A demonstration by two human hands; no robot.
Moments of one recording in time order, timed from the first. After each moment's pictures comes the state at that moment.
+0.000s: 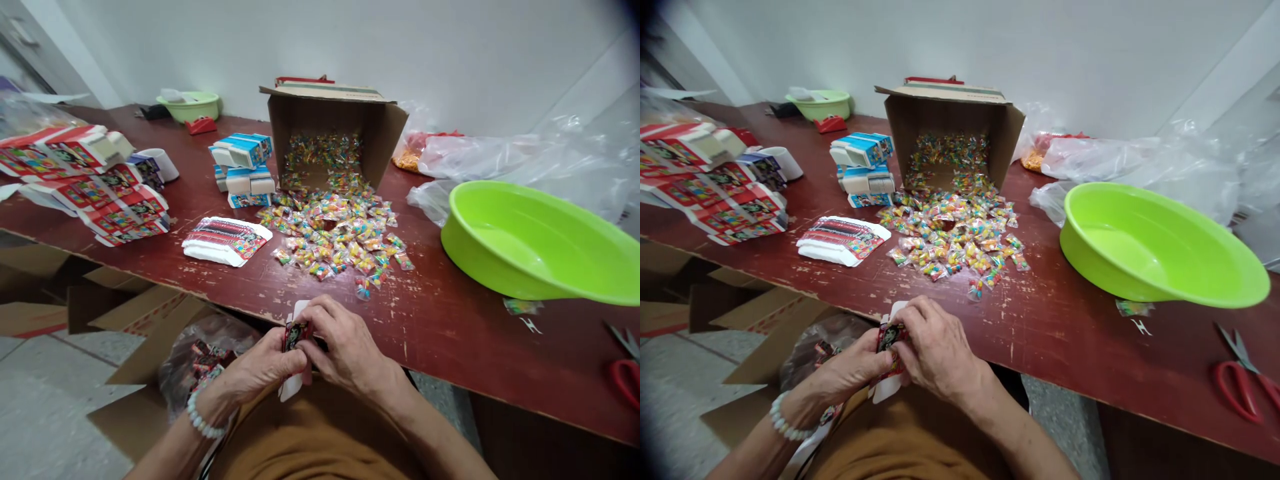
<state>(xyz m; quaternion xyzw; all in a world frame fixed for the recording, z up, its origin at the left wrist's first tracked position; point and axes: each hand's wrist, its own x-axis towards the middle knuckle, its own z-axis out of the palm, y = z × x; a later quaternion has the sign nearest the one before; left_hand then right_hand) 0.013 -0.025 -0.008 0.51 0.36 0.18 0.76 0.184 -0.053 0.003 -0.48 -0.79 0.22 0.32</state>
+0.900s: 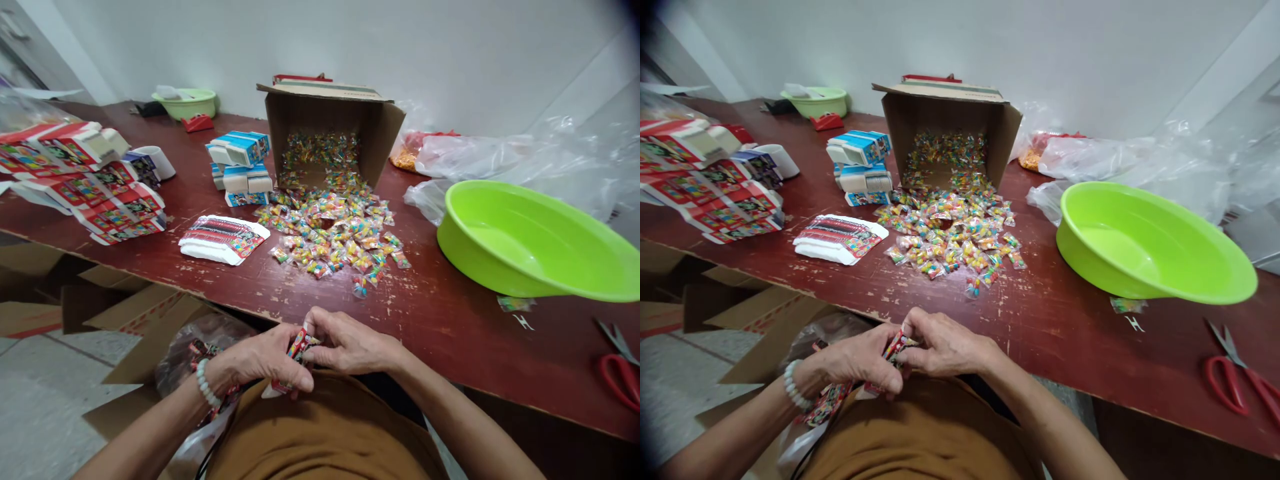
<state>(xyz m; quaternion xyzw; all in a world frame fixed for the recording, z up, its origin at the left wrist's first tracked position) 0.011 -0.001 -0.020 0.56 0.31 -0.01 0.77 0.212 -0.039 0.001 -0.40 -0.76 0.46 0.23</state>
